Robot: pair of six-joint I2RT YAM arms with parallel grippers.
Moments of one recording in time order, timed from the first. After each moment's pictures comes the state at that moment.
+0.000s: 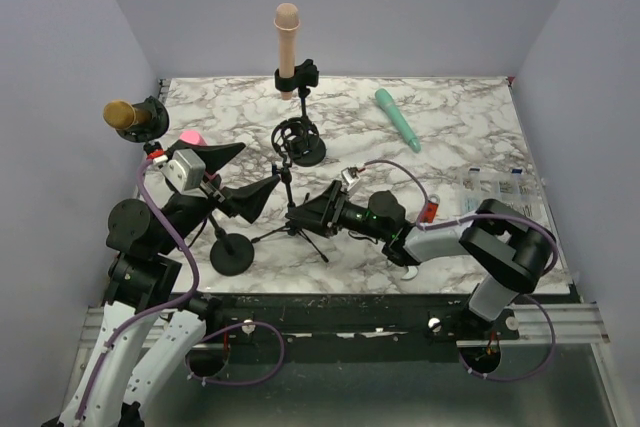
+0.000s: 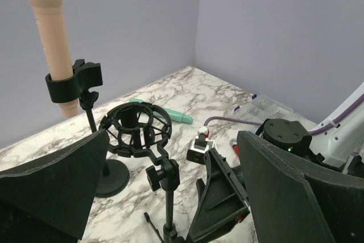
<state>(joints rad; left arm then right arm) -0.36 0.52 0.86 -0.07 0.45 -0.18 0.91 1.64 0.58 1.05 -0.27 1.34</state>
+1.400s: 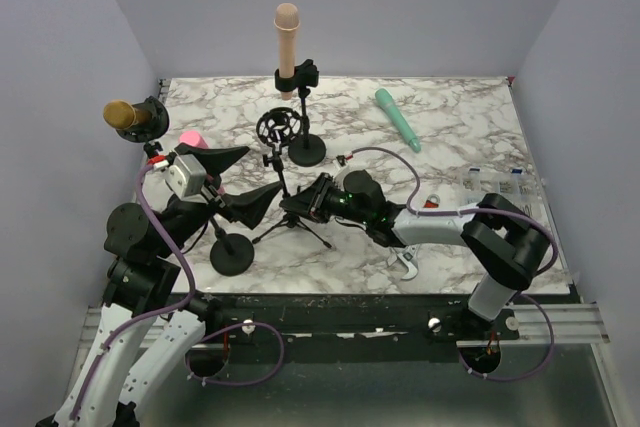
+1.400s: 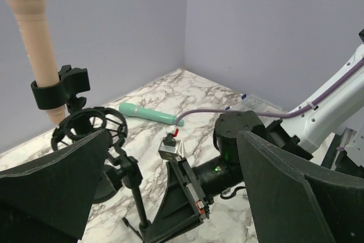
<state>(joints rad) -0.40 0.50 0.86 -0.07 0.45 -0.18 0.92 1.71 0.77 0.73 -0.20 1.33</state>
